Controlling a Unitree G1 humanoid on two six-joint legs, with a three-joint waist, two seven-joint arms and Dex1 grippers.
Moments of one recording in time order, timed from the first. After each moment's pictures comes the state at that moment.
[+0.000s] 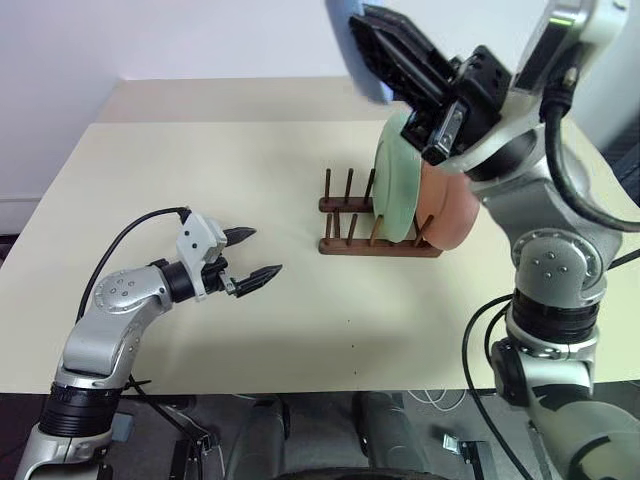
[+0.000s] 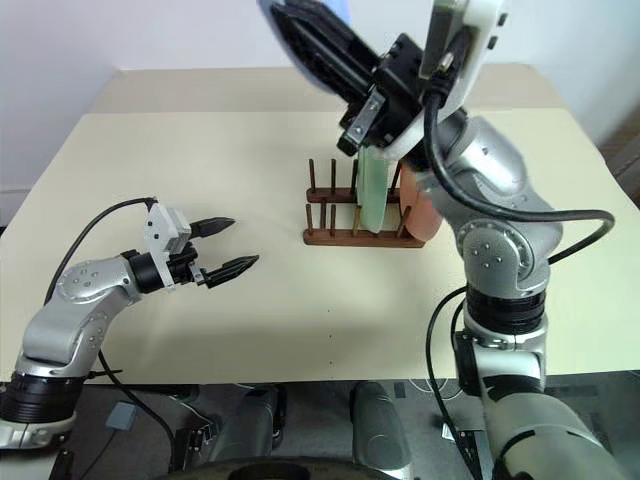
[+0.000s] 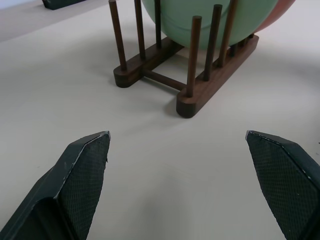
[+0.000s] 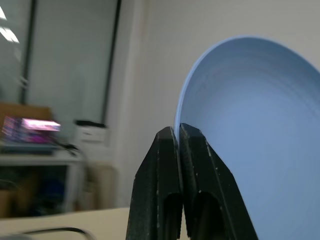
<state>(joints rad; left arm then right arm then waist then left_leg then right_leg) -0.19 0.63 0.06 -0.25 -0.42 0.37 -0.84 -0.77 -0.34 -0.06 -0.48 0.94 0.56 0.40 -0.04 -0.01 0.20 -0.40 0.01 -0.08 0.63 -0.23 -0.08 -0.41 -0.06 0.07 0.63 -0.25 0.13</state>
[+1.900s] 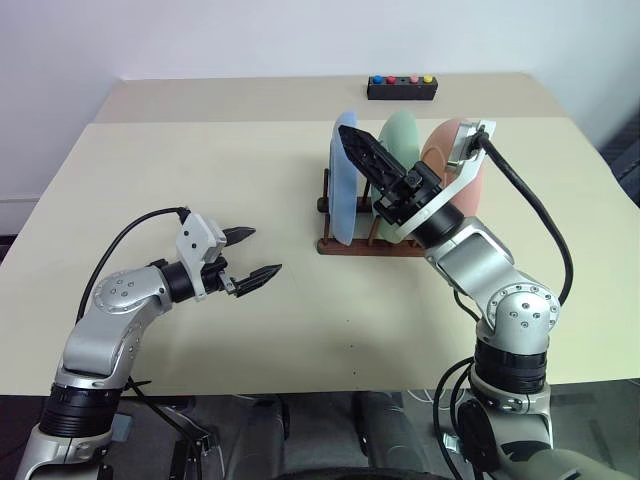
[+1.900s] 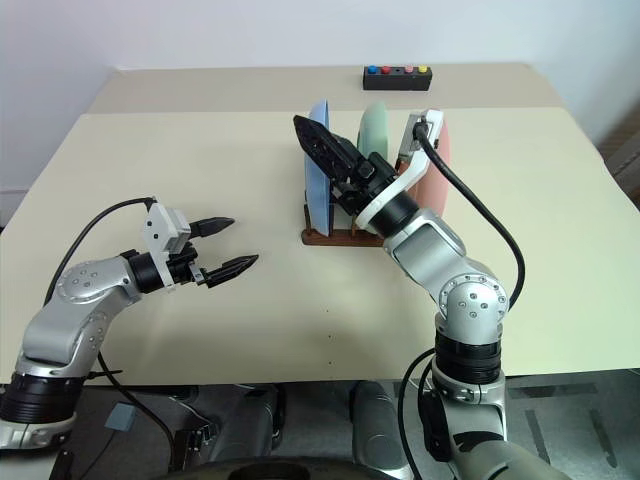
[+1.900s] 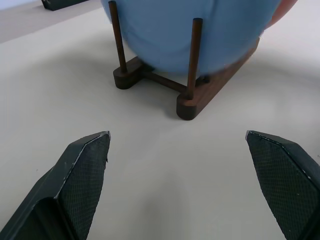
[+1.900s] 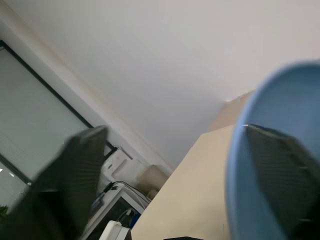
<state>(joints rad) -0.19 0.63 0.06 -0.25 -0.42 0.37 -0.84 -0.50 -0.17 -0.12 -0.42 1.35 0.71 -0.06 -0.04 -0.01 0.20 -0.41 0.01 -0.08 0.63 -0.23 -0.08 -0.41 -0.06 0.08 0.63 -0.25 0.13</state>
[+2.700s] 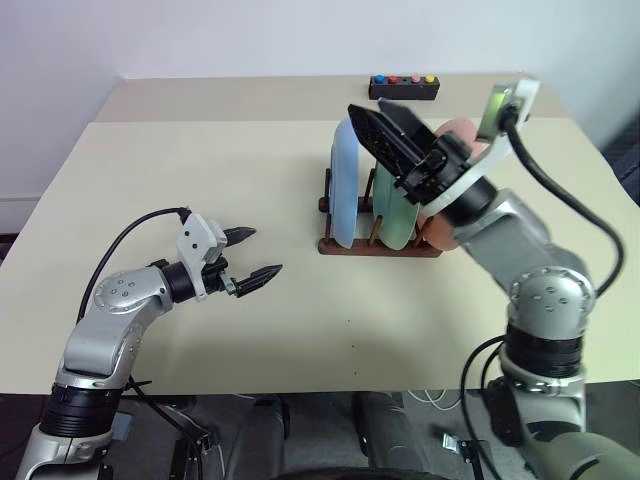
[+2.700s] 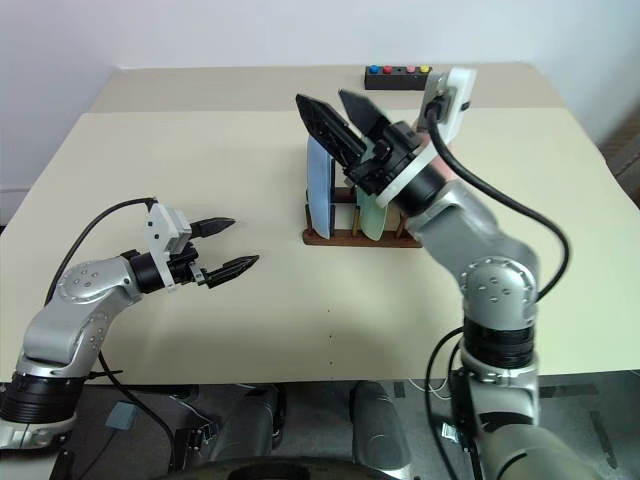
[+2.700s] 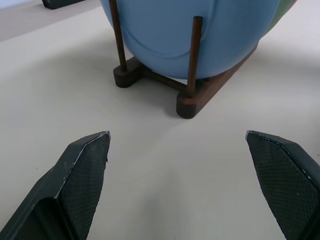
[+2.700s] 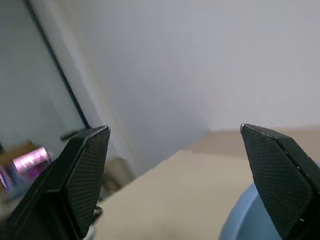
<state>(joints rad) -0.19 0.63 0.06 -0.25 -0.42 0.37 -0.84 -0.62 -0.45 -0.15 -0.46 1.11 0.65 0.25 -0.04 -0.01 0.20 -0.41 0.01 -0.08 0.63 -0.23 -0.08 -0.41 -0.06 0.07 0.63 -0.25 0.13</state>
